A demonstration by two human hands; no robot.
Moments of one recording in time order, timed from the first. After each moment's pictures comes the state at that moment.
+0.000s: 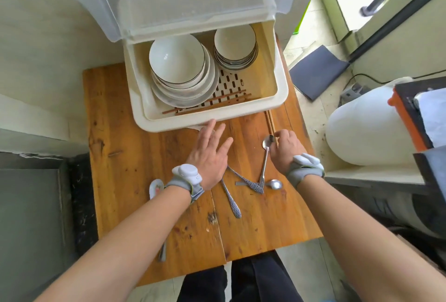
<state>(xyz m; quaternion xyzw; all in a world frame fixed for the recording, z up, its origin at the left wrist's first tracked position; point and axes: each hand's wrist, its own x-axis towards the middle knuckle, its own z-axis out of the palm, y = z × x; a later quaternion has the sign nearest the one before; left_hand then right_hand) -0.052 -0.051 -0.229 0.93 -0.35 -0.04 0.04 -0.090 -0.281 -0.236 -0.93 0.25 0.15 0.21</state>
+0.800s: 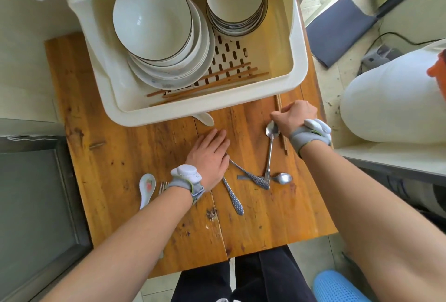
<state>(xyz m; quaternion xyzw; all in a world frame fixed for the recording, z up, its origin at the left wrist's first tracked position) -0.056 -0.057 -0.304 0.92 -0.30 -0.24 0.05 -0.023 -0.301 -0.286 -0.85 0.41 0.19 0.27</state>
